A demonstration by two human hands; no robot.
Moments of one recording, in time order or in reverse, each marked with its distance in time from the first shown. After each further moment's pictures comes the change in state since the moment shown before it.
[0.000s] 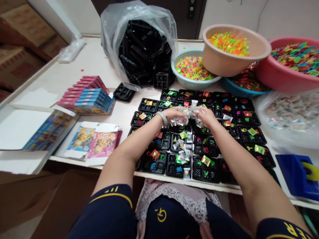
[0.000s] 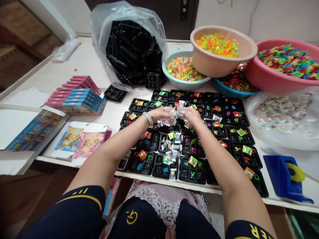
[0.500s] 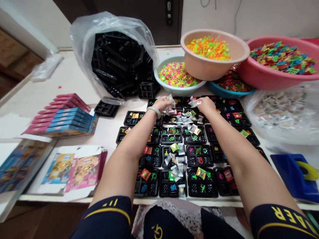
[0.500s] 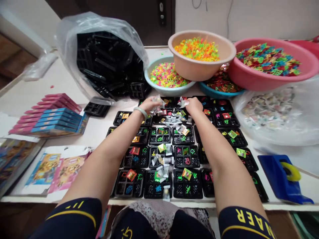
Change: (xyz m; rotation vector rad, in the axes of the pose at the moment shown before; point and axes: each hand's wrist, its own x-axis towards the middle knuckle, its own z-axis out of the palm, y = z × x) left_hand 0.090 0.050 -0.043 0.145 0.427 0.094; right_hand 0.097 -0.016 -0.060 -0.804 0.152 -0.132
